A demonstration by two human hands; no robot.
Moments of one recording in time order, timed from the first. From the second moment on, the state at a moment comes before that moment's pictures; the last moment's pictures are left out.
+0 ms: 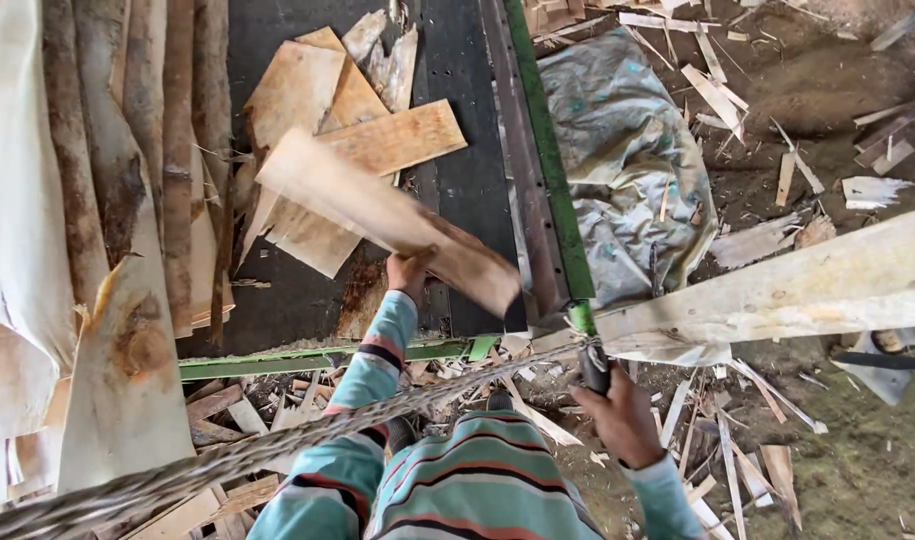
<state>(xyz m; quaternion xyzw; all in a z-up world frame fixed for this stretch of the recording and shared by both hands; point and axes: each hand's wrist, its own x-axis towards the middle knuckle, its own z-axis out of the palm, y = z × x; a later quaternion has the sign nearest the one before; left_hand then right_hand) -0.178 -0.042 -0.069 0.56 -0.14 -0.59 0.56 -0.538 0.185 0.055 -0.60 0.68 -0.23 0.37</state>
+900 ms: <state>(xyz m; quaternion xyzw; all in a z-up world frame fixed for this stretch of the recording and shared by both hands) -0.249 0.079 -0.104 0.66 -0.45 -0.52 0.28 -0.513 0.178 0.109 -0.57 0.69 -0.26 0.37</state>
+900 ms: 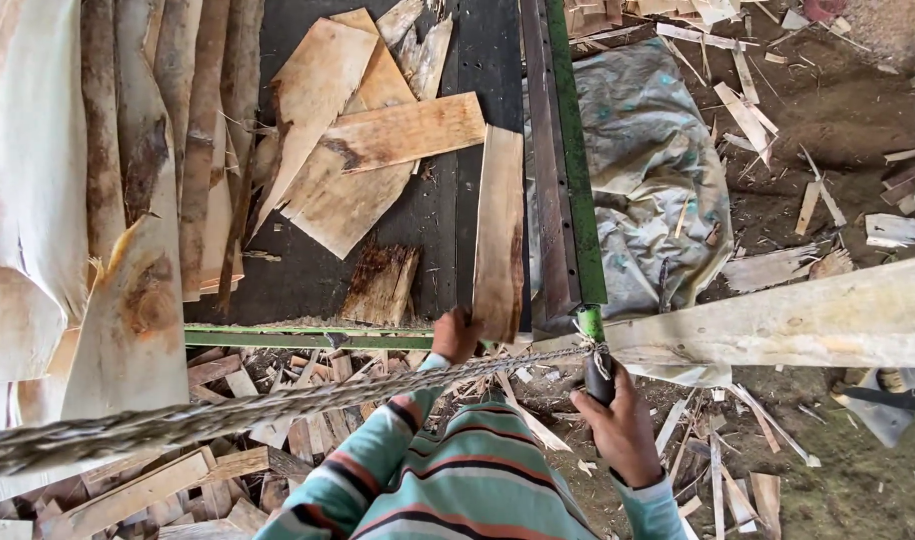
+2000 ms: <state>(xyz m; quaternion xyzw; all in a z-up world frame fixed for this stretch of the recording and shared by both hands) -0.284 -0.030 -0.169 0.74 -0.52 -0.32 0.29 -0.526 0.202 -0.109 -0.66 0.62 -0.31 0.27</state>
